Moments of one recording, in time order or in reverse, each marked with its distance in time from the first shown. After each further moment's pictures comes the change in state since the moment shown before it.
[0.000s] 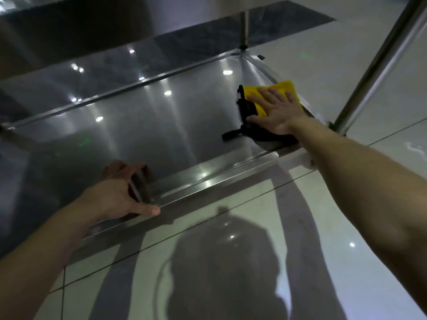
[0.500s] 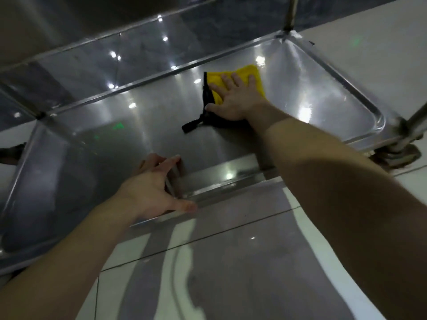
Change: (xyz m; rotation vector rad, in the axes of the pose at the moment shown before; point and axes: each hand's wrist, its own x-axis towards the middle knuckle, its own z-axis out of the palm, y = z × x) left_hand 0.006 -0.010 -0.002 0.006 0.025 0.012; right_hand 0.103 -0.206 0.004 -0.043 -0.004 -0.218
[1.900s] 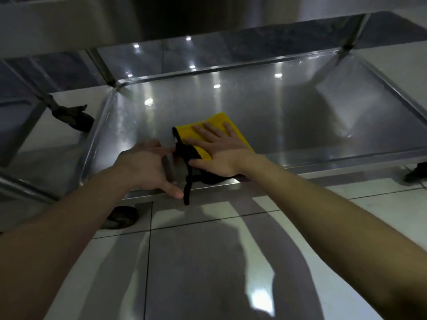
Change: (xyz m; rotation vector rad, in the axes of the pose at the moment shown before) left_hand -0.060 -0.166 -0.019 0.143 0.006 -0.088; right_hand -0.112 -0.228 0.057 0.029 -0.043 -0.427
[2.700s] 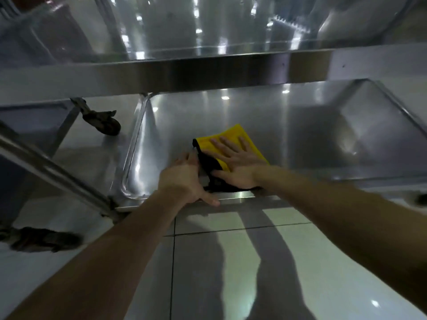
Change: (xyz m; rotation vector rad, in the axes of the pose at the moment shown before) left_hand -0.005 0.001 0.018 -0.203 0.173 -0.053; right_hand 0.022 -0.021 0.000 -0.115 -0.080 -0.026
